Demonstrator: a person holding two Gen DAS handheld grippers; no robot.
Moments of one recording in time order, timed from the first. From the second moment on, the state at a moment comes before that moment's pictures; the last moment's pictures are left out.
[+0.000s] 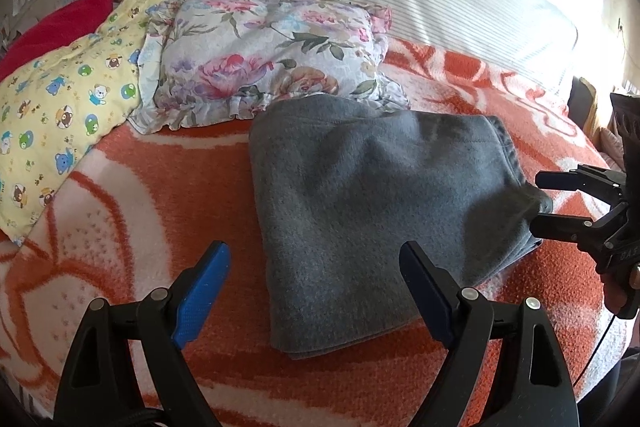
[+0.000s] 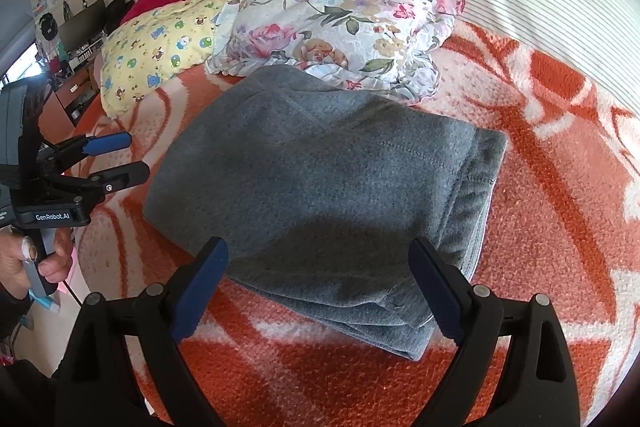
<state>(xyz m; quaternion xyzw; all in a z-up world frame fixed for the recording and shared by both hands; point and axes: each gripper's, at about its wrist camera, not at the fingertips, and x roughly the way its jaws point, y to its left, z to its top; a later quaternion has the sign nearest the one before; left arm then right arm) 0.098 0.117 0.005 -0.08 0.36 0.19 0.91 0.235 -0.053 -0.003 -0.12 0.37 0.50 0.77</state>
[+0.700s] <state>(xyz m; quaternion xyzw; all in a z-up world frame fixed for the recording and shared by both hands) 0.111 0.118 -0.002 -0.09 0.38 0.19 0.90 0.245 -0.053 -0.009 -0.11 0.38 0.50 0.77</state>
